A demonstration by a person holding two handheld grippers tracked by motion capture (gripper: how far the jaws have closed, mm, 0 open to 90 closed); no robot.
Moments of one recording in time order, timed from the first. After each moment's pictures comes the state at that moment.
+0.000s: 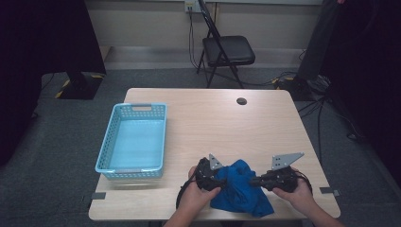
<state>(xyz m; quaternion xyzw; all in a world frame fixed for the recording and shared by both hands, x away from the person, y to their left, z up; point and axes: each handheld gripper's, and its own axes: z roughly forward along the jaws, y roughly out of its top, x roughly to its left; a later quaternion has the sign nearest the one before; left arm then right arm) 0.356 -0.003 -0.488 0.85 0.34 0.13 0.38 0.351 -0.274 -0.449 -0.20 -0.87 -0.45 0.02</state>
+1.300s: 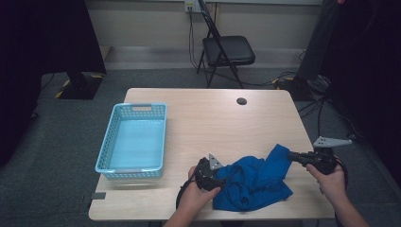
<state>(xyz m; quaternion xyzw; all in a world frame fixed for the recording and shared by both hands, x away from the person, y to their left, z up) 0.356 -0.002 -0.487 0.85 0.34 0.13 0.37 0.389 -0.393 -0.434 -0.39 -0.80 -0.44 -0.12</state>
